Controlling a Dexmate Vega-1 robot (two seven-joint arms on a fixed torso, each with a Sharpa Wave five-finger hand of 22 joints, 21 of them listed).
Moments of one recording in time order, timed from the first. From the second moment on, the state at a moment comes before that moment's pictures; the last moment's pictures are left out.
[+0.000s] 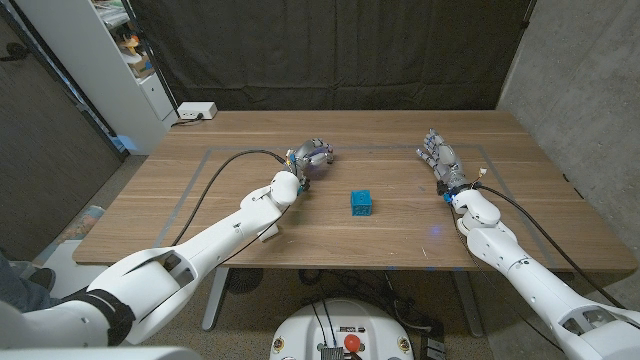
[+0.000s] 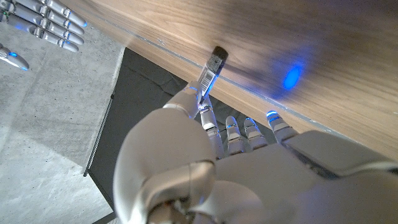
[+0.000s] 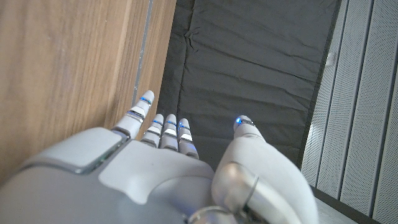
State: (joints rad) left arm 0.56 0.38 0.77 -1.20 0.05 0.05 0.33; left_hand 1.02 0.09 0.46 -0.16 0.18 0.60 0.01 0.34 0.22 0.11 -0.03 0.28 0.20 0.00 0.01 0.20 0.17 -0.04 0.15 0.21 0.18; right arm -0.87 -0.48 -0.33 -1.21 0.69 0.36 0.03; right_hand 0.39 0.04 0.28 -0.04 0.23 0.12 0.07 0.19 0.19 0.09 0.10 0.20 0.20 0.02 0.04 0.20 0.21 0.27 0.03 0.20 0.17
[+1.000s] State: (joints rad) left arm 0.58 0.38 0.76 -1.23 0.05 0.05 0.35; left_hand 1.03 0.10 0.45 -0.16 0.18 0.63 0.01 0.34 0.23 0.12 -0.04 0.28 0.20 0.01 0.01 0.20 0.17 -0.03 0.15 0.21 0.18; right arm -0.87 -0.49 -0.33 -1.23 0.68 0.35 0.02; right_hand 0.39 0.04 0.28 -0.04 0.23 0.12 0.07 0.19 0.19 0.09 0.10 0.20 0.20 0.02 0.04 0.20 0.21 0.27 0.03 0.20 0.17
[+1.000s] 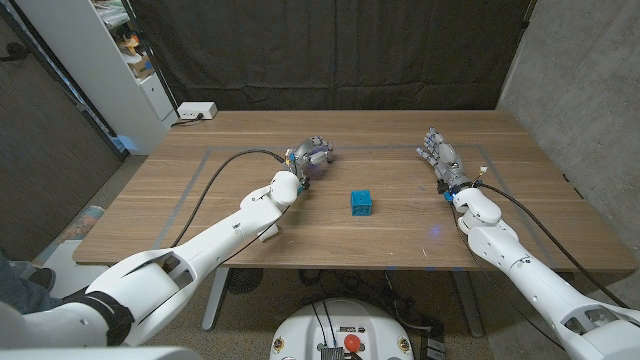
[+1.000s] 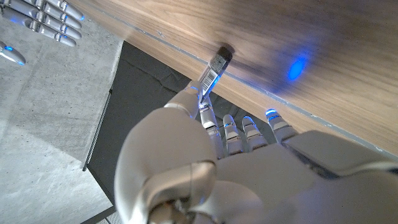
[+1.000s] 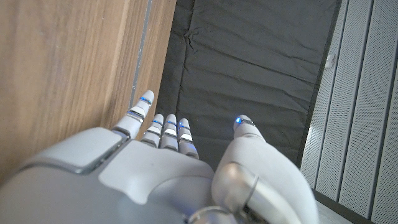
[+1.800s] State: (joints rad) left arm 0.60 0.42 0.73 -1.31 0.06 0.06 0.36; left_hand 1.03 0.11 0.44 -0.16 0.18 0.65 0.01 0.34 0.24 0.13 -0.04 0.27 0.20 0.01 0.00 0.19 0.17 -0.03 0.15 0.21 0.18; right arm -0.88 -0.49 -0.33 -1.26 0.68 0.35 0.01; right_hand 0.39 0.04 0.28 -0.04 0.23 0.12 0.07 0.19 0.19 0.09 0.10 0.20 0.20 0.02 0.04 0.20 0.21 0.27 0.03 0.20 0.17
